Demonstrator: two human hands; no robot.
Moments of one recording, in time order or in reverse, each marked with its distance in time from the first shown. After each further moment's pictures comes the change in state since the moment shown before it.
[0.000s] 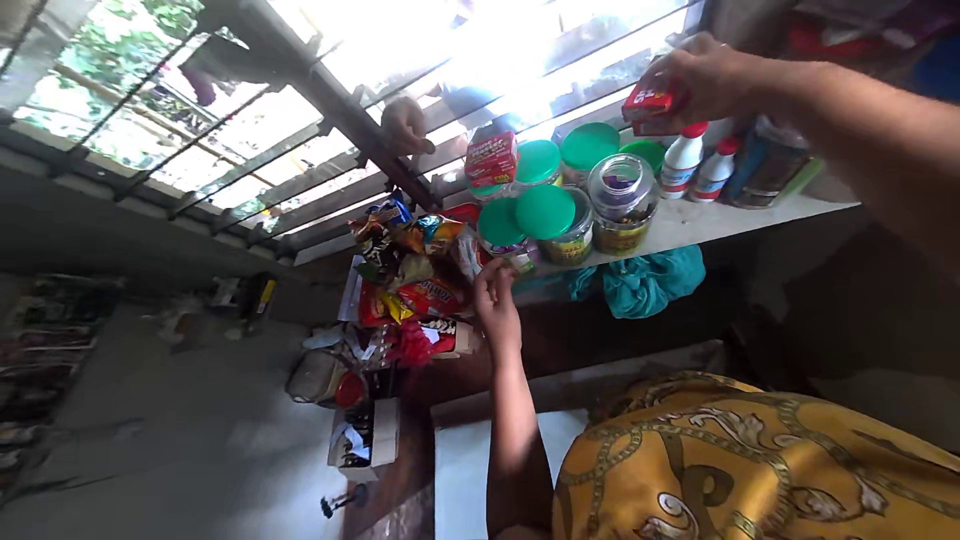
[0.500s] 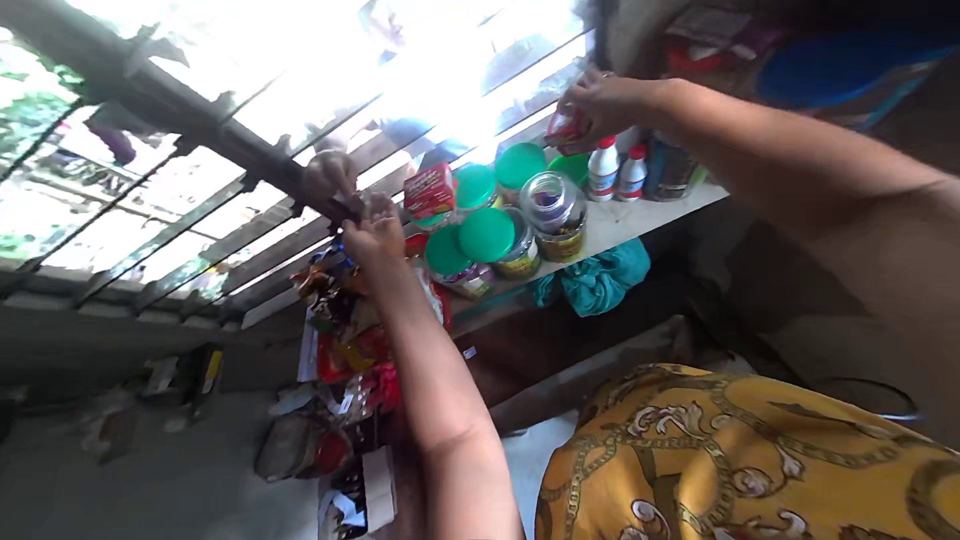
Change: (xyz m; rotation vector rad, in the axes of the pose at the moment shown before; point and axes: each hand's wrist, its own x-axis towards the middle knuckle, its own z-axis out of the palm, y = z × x) left_hand 0.192 0.067 0.038 -0.923 0.156 -0.313; right_hand 0.005 0.004 0.007 -0.105 -0.112 0.126
